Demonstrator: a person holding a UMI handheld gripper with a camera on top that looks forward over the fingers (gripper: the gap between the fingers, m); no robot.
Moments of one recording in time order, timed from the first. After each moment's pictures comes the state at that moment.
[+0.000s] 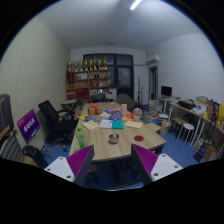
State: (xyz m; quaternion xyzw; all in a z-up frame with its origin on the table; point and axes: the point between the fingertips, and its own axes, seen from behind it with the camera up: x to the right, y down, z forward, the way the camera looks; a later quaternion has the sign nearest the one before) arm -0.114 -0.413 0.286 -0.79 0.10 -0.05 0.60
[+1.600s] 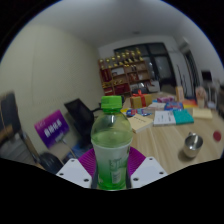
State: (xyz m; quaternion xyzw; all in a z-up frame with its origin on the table) arm -0.265 0.002 0.100 -0.77 -0.02 0.17 0.61
